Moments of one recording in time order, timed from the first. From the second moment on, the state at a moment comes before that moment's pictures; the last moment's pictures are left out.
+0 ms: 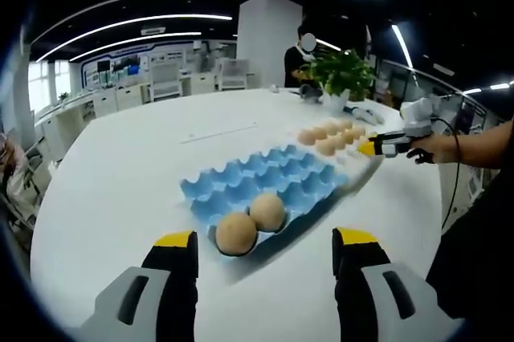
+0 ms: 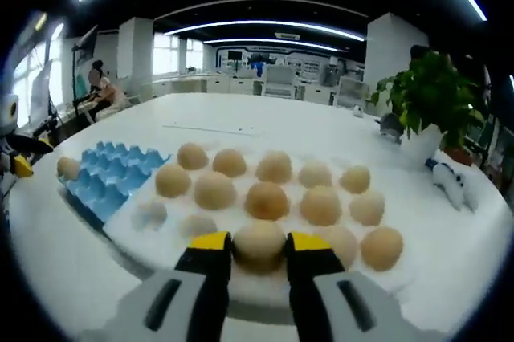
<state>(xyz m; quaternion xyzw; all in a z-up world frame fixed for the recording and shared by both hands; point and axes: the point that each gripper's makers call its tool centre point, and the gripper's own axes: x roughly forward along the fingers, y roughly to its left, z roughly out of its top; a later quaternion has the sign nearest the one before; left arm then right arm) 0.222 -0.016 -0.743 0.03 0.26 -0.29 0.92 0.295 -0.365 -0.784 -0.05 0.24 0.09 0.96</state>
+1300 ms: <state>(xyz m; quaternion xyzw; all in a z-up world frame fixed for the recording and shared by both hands) 0.222 -0.016 -0.742 0.01 0.27 -0.29 0.92 0.288 -0.330 -0.726 0.05 0.16 0.11 0.98</state>
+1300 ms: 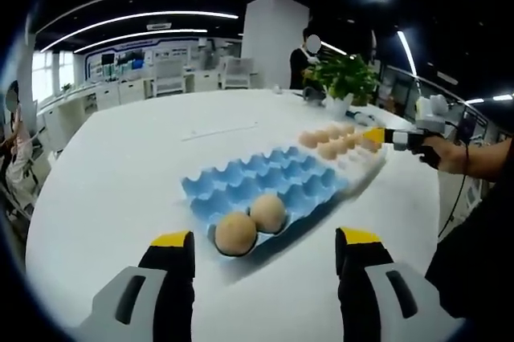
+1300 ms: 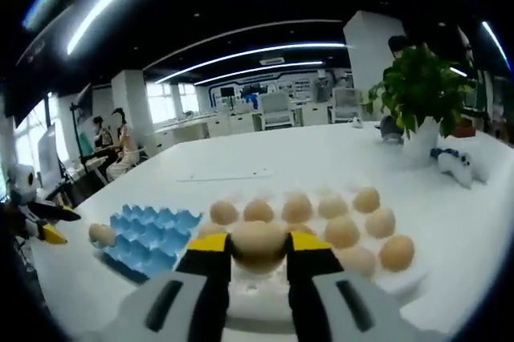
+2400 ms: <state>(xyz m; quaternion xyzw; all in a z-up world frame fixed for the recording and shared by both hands) 0.219 -0.015 -0.743 0.01 0.27 -0.29 0.92 0.284 -0.198 -0.714 0.05 0.14 0.27 0.95</state>
